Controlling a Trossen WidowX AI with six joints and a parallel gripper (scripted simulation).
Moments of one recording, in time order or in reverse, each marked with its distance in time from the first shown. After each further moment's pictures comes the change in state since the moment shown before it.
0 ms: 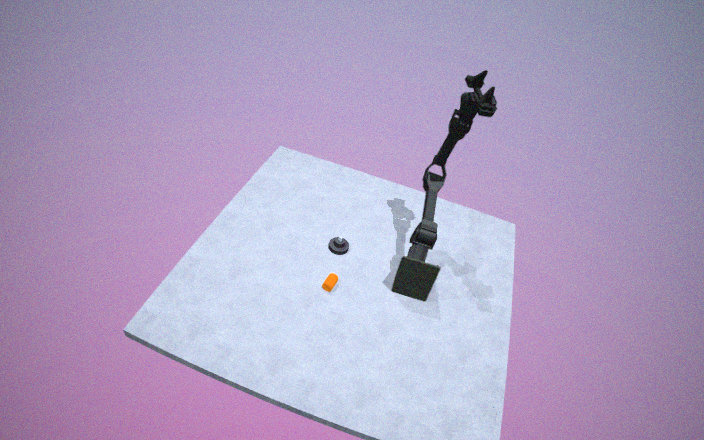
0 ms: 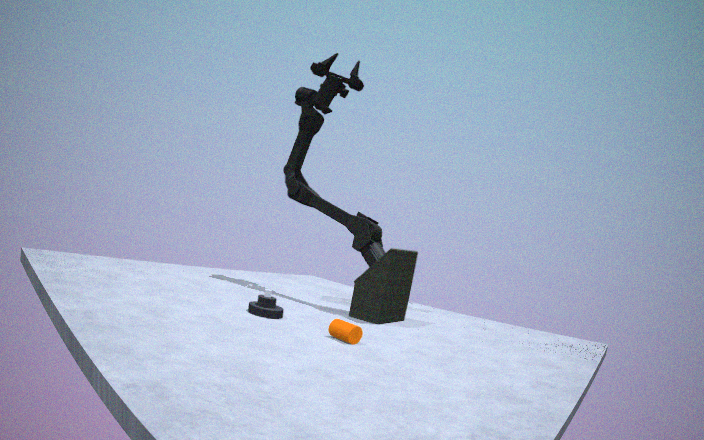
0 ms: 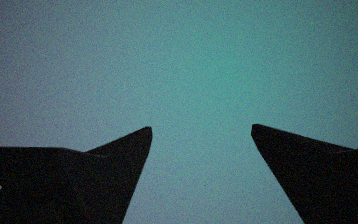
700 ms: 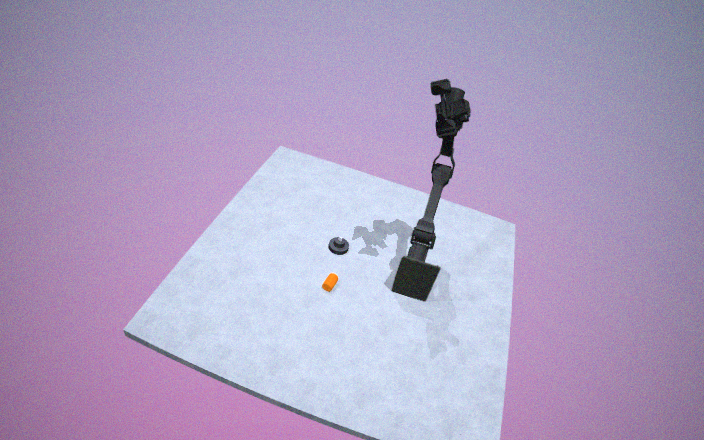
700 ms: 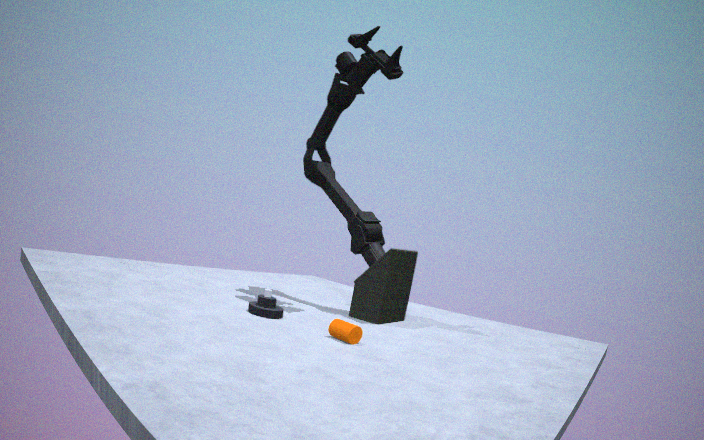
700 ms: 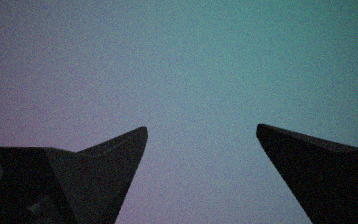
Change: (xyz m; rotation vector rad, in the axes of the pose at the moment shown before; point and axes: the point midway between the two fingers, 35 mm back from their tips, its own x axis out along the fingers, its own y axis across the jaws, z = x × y) arm 0.031 0.159 -0.235 -0.063 0.684 0.377
